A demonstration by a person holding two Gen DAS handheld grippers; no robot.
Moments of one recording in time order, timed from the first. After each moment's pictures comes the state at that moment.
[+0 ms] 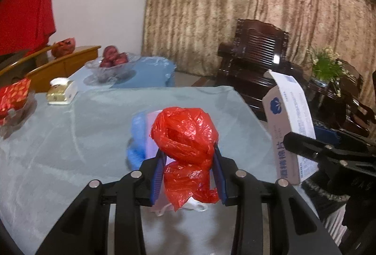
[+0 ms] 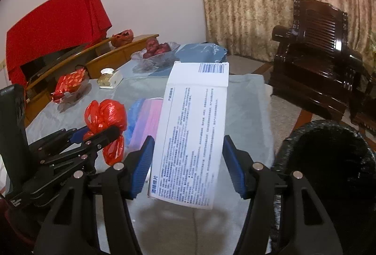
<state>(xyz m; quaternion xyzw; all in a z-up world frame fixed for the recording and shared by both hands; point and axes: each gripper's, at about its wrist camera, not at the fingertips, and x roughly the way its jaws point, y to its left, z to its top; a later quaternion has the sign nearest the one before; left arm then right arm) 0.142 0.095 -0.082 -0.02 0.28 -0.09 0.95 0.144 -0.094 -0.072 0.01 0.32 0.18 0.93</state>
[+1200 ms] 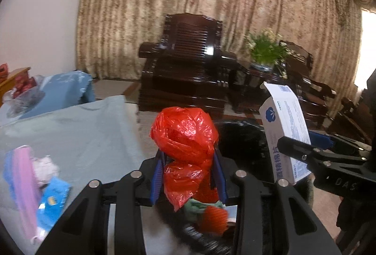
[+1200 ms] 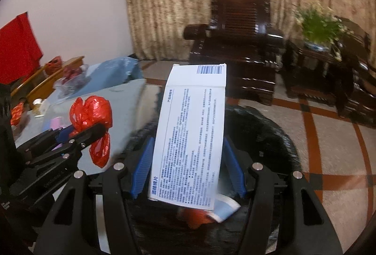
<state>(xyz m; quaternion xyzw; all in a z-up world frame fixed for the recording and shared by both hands) 0.182 -0.132 -0.076 0.01 0.27 -0.27 0.93 0.118 -0.319 -0.084 0.06 0.31 -0.03 0.95</state>
